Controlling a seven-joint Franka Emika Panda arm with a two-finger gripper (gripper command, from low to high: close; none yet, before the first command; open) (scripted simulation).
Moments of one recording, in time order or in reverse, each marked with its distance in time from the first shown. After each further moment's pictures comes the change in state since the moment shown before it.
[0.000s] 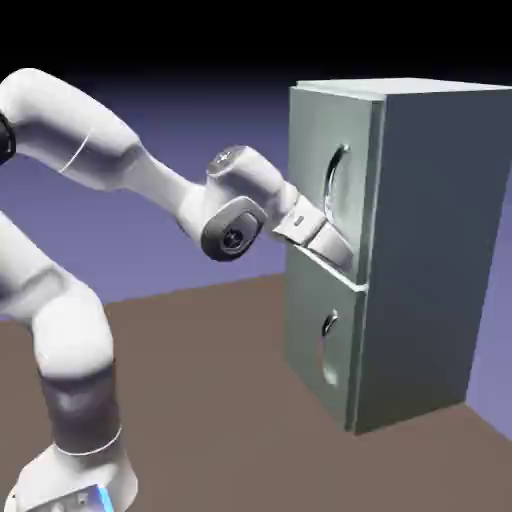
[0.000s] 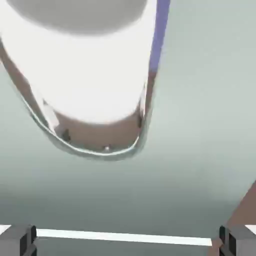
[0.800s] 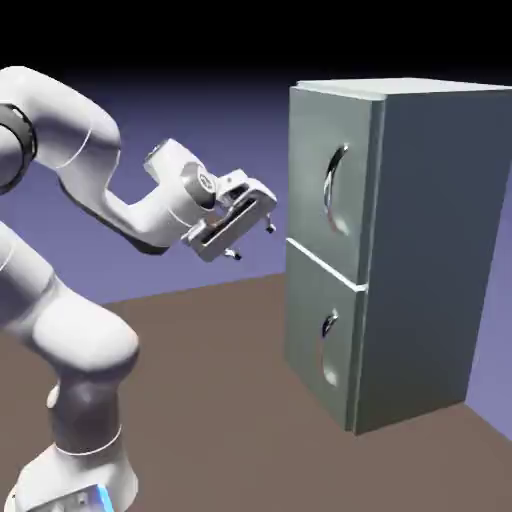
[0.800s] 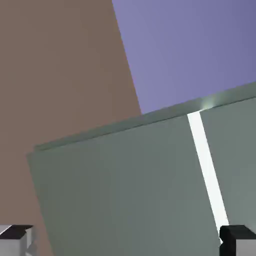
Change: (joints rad) arm 0.457 -0.073 0.007 0.025 -1.015 -0.323 -0.129
